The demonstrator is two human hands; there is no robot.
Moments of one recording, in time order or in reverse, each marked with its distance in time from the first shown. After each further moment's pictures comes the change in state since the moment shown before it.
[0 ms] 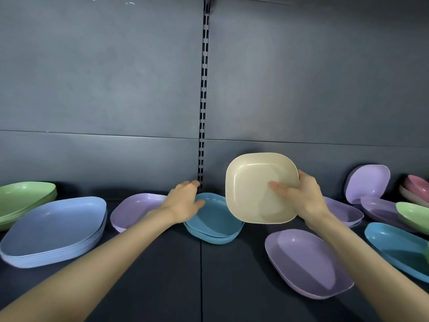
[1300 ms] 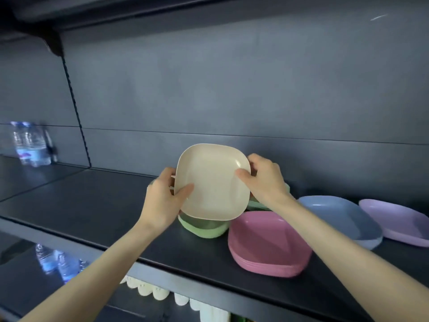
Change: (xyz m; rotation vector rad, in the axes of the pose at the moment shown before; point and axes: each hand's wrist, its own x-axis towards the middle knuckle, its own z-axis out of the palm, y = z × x) left_hand -0.281 -0.390 -0.269 -0.440 0.652 -0.285; right_hand -0.218 -0.293 0.449 0.023 -0.363 -0.531
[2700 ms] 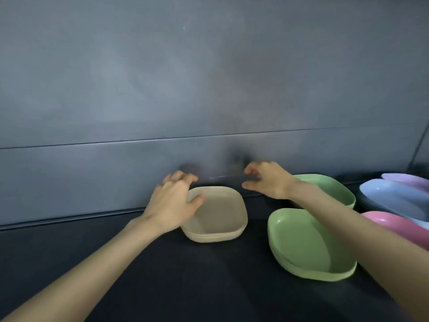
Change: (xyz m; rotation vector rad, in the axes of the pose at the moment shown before) left_hand 0.220 -0.172 -0.044 0.424 -0.614 0.451; right_hand 0.120 -0.010 0.161 -0.645 -0.214 0.378
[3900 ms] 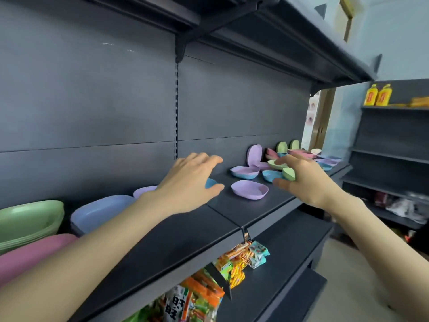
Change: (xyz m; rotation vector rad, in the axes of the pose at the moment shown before) left_hand 0.030 0.589 0.122 -0.133 0.084 0.782; right_hand -0.396 0.417 -0.294 -0.323 0.470 0.464
